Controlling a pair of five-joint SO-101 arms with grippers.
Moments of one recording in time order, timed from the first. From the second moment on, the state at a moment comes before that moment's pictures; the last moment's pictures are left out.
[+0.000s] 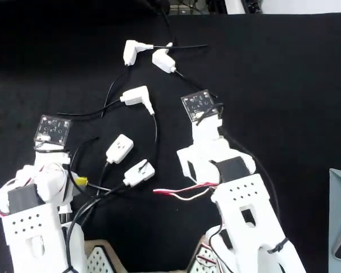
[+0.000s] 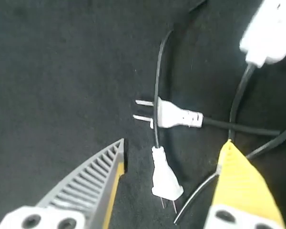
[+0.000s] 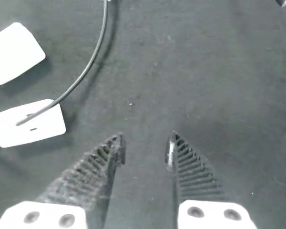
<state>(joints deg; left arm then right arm) -23.9 -68.6 67.1 74.3 -30.5 -17.0 -47.8 59.0 57.9 2.5</state>
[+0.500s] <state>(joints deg) -23.9 -68.7 80.0 65.8 -35.3 -17.1 -47.8 59.0 57.9 2.3</state>
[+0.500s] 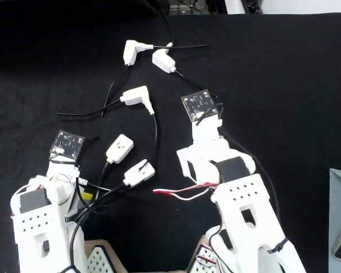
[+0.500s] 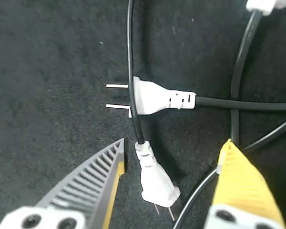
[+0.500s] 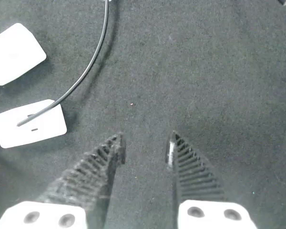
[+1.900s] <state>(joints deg) -25.3 -43.2 54.5 78.0 -34.9 -17.1 -47.8 59.0 57.9 2.3</state>
